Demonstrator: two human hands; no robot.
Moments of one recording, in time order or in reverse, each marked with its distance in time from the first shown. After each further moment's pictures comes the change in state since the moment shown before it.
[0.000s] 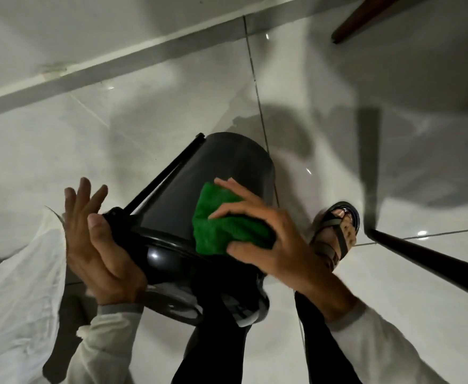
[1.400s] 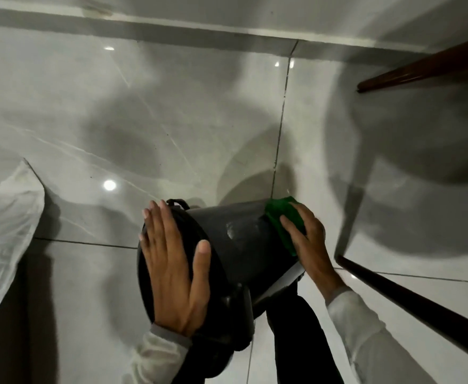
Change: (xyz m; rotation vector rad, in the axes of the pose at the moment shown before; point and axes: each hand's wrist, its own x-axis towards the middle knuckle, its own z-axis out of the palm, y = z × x) left_hand -0.101 0.043 -0.011 -0.042 -0.401 -0.285; right_hand -0.012 0.024 -0.027 -0.255 0.342 0.635
